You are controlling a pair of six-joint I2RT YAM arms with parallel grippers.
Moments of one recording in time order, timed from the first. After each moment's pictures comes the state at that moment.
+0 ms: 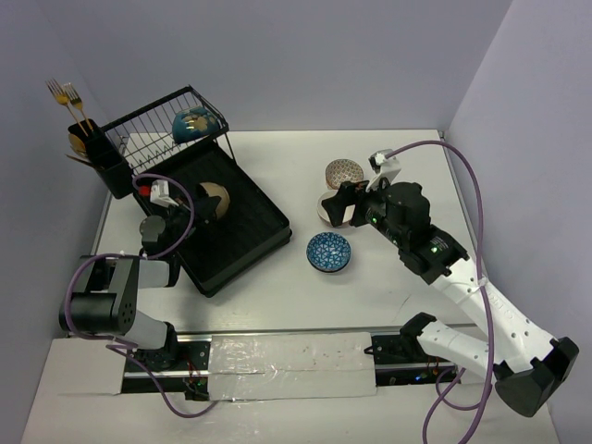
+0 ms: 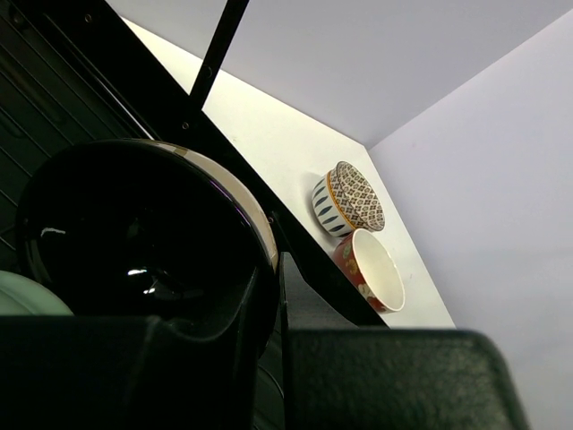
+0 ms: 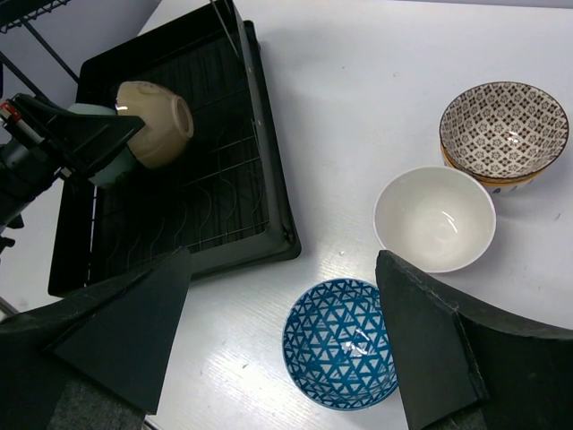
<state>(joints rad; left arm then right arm) -0.05 1.49 0.33 1.22 0.41 -0.81 0.59 0.91 0.94 -0.29 0.06 0.34</state>
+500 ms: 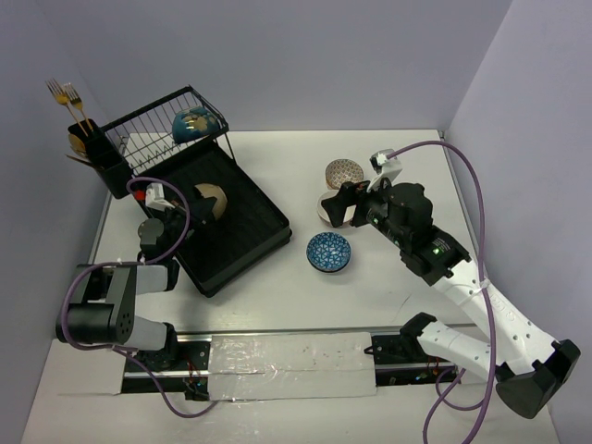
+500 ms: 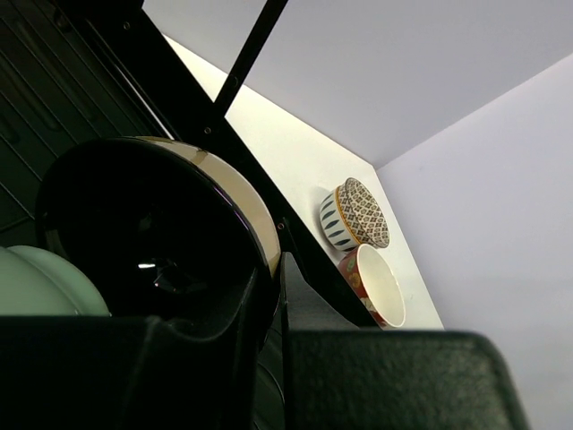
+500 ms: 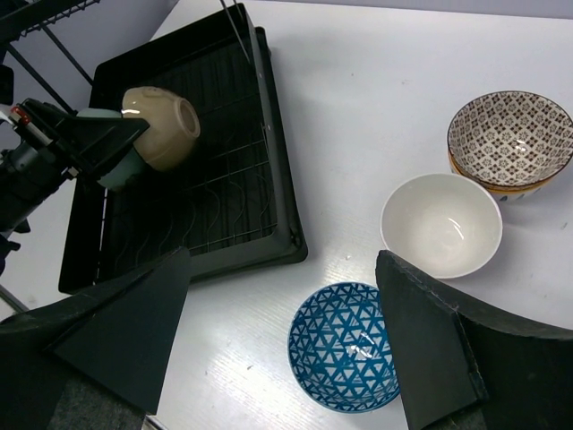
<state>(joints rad) -0.04 1.43 0.30 1.18 0.34 -0.84 0.59 0.89 0.94 -0.28 0.04 0.33</state>
